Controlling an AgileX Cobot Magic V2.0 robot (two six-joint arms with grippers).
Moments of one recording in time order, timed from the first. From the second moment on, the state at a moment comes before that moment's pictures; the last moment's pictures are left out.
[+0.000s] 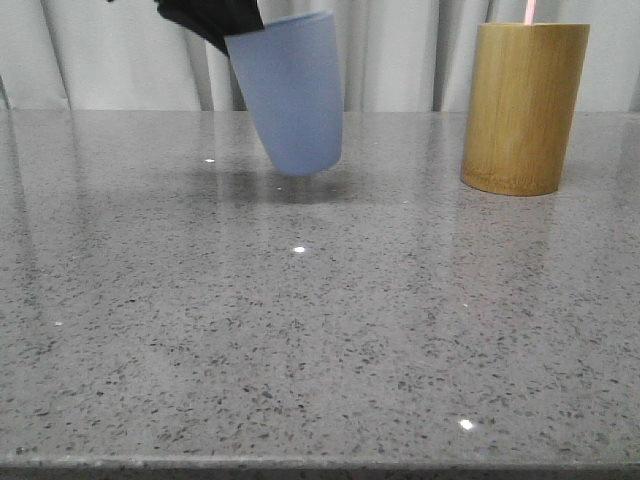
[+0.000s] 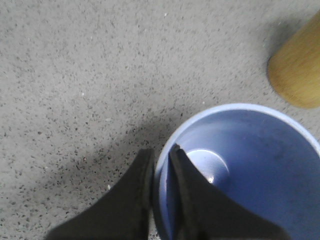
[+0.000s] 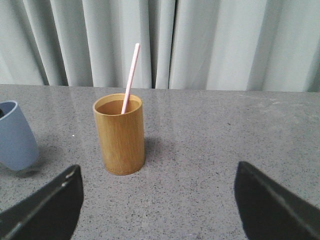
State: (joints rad) left arm -0.49 1.73 -1.54 -0.23 0.73 0.03; right arm 0.10 0.20 -0.72 0.00 0.72 0.10
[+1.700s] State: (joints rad) left arm -0.49 1.74 -1.54 -0.26 0.74 0.03; right arm 0.10 0.20 -0.72 0.00 0.72 0.10
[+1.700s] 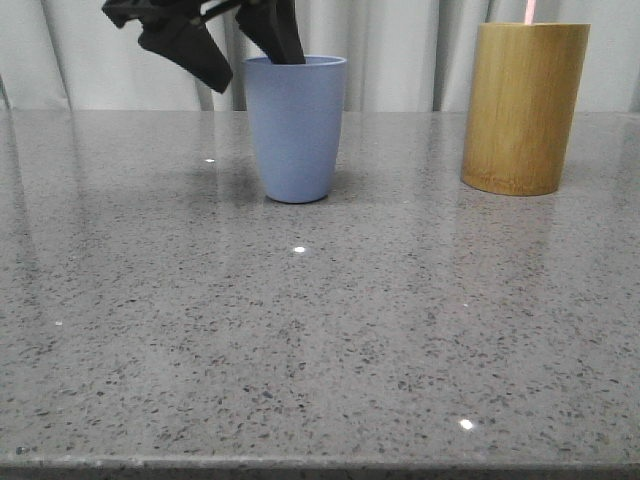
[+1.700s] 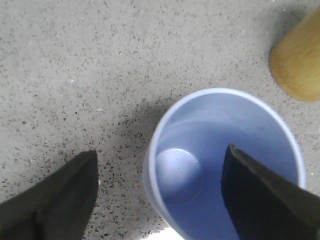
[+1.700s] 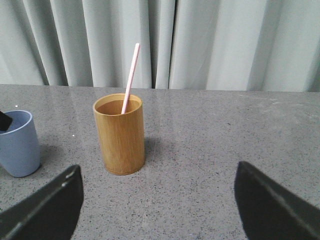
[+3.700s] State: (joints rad) left arm -0.13 0.44 -0.58 -0.18 0.63 0.03; right arm 0.11 0.76 -0.76 0.02 0.23 0.10
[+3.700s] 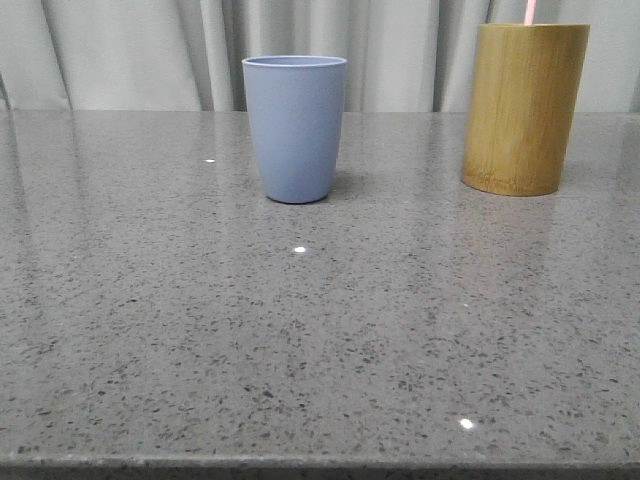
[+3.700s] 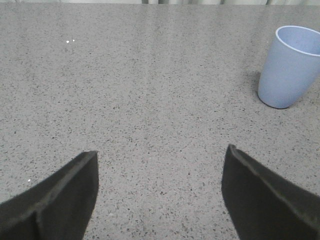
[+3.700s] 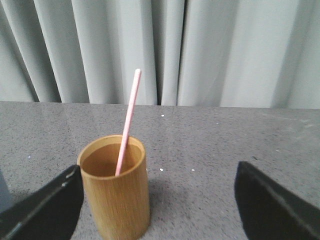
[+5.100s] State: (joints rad) left arm -0.13 0.44 -0.58 -0.18 0.63 0.03; right arm 0.17 1.61 -1.31 0.05 0.13 0.10
